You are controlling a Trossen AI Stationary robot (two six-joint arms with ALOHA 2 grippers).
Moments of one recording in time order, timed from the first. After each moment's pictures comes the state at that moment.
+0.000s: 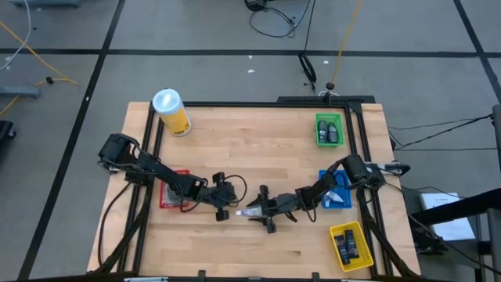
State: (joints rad) left arm -0.31 1.74 0.68 0.18 -0.27 -0.34; right arm 0.32 2.20 0.79 1.09 0.13 0.00
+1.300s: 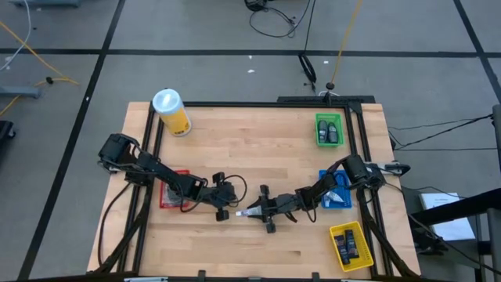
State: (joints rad) left arm -0.32 1.74 0.68 0.18 -0.27 -0.34; right arm 0.32 2.20 0.79 1.09 0.16 0.02
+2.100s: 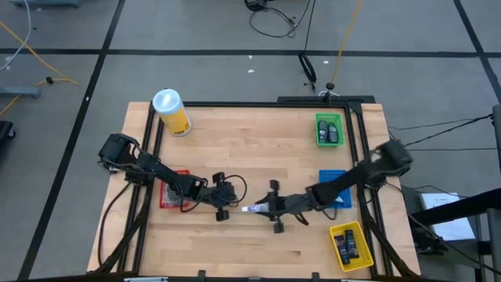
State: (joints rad) left arm -0.32 1.74 0.68 0.18 -0.27 -0.35; right arm 0.39 1.79 0.78 0.60 0.30 0.05
